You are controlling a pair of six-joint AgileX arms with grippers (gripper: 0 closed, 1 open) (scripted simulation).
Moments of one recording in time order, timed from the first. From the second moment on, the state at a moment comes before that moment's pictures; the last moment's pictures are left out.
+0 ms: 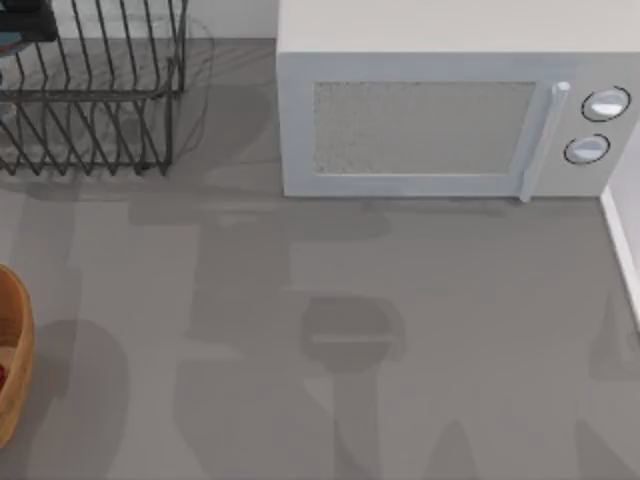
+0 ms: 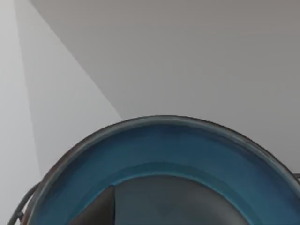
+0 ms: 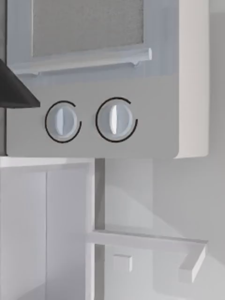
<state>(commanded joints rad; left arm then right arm) 0.07 1.76 0.92 0.83 0.11 0.02 0.00 0.00 0.00 0.00 0.00 0.00</state>
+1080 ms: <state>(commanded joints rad) 0.04 0.71 0.43 0.39 0.04 0.03 0.00 0.00 0.00 0.00 0.00 0.00</state>
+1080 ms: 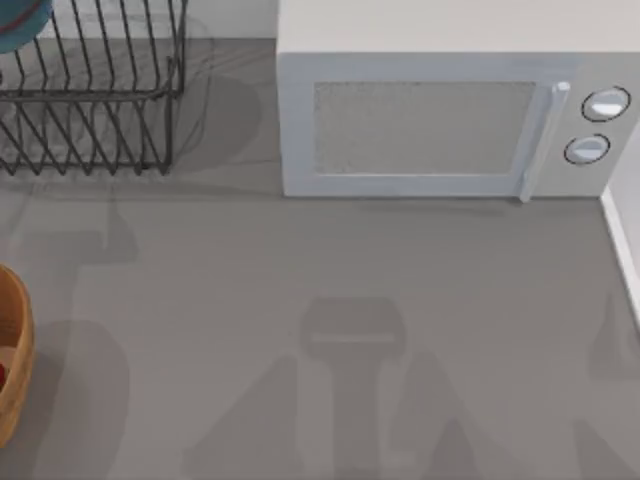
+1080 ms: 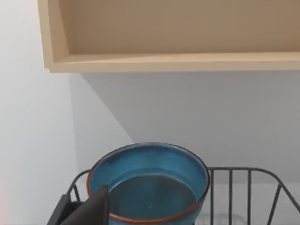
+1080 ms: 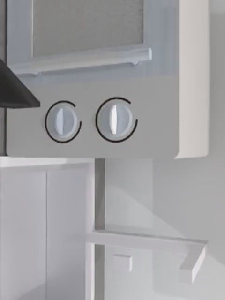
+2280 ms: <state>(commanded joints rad) 0.00 0.00 0.00 0.00 0.00 0.00 -0.01 0.04 0.02 -0.03 0.00 -0.06</state>
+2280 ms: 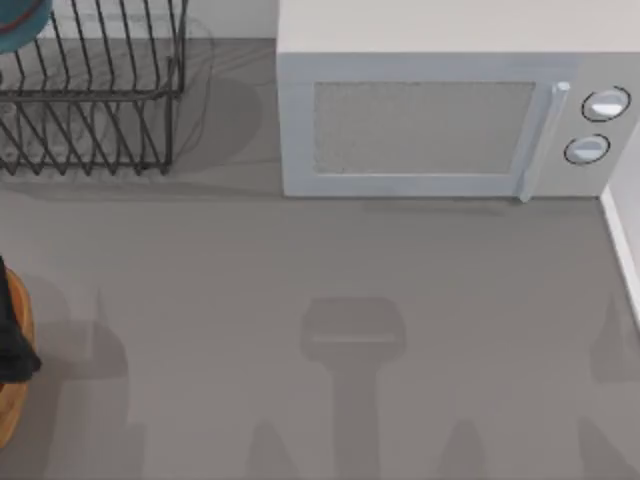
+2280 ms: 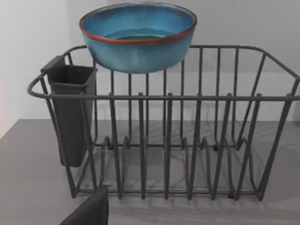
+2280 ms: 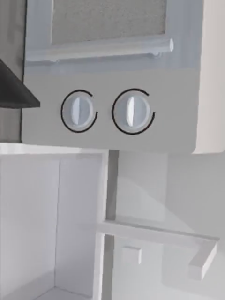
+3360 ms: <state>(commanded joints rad) 0.00 0.00 0.00 0.00 0.00 0.00 -0.28 0.92 0.58 -0.69 0.00 -1.48</state>
